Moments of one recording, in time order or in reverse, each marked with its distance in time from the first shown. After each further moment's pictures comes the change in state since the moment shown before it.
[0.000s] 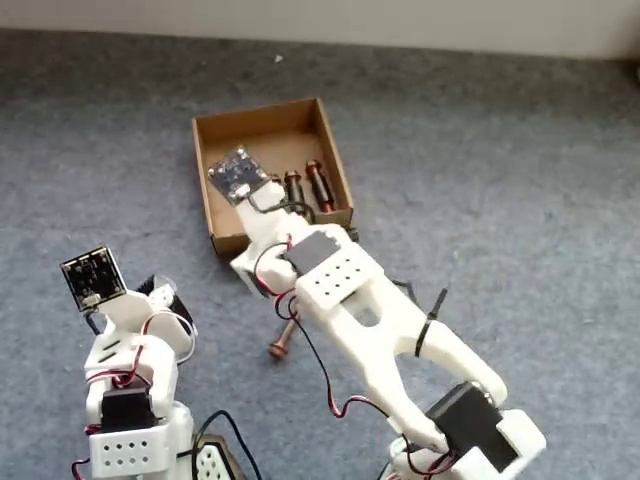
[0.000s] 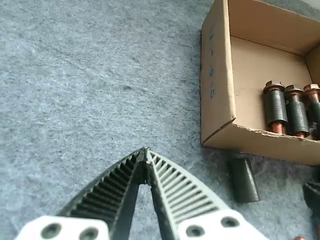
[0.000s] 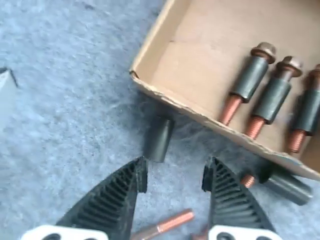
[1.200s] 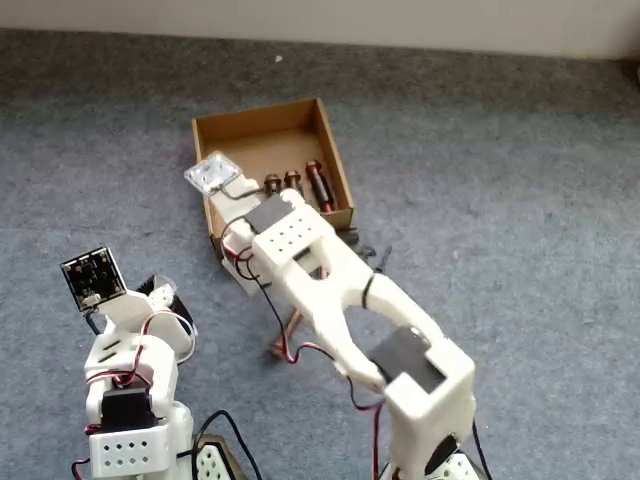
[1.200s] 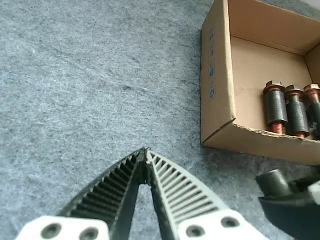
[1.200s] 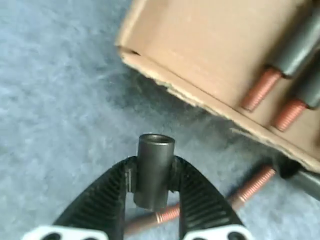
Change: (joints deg) left arm 0.0 0.0 0.0 0.0 0.0; right arm -1.7 21.4 -25.2 20.4 1.9
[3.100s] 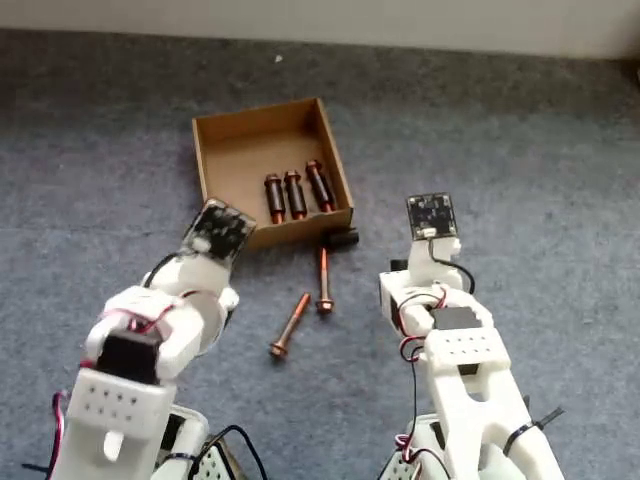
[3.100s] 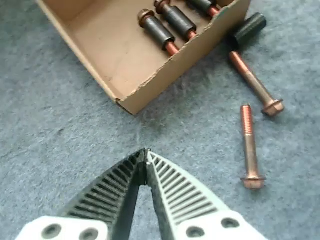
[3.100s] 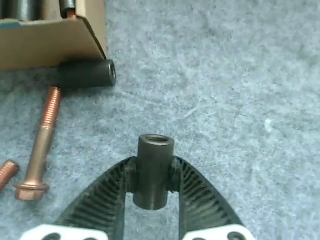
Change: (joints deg) left arm 20.9 37.2 -37.2 16.1 -34.9; right arm 35.2 -54.3 72.4 -40.2 -1.8
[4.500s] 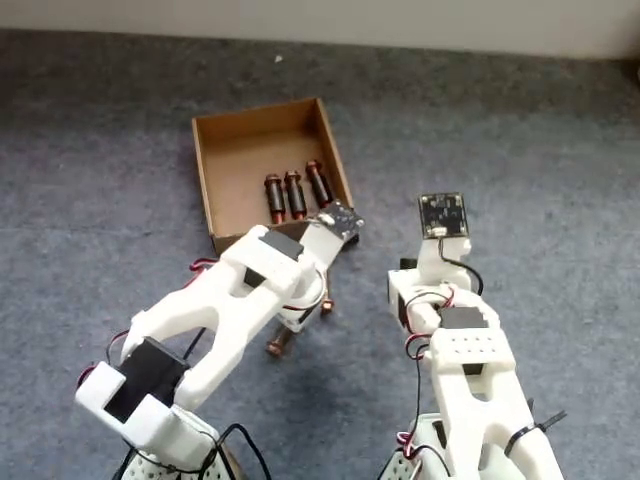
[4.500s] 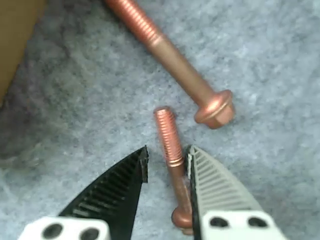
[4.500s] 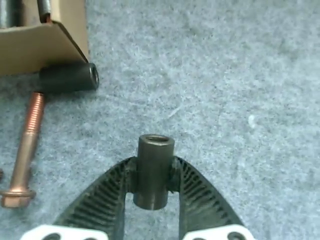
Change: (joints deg) left arm 17.2 71.2 -24.4 -11.5 9.1; right arm 2.1 0.0 0.0 -0.3 0.0
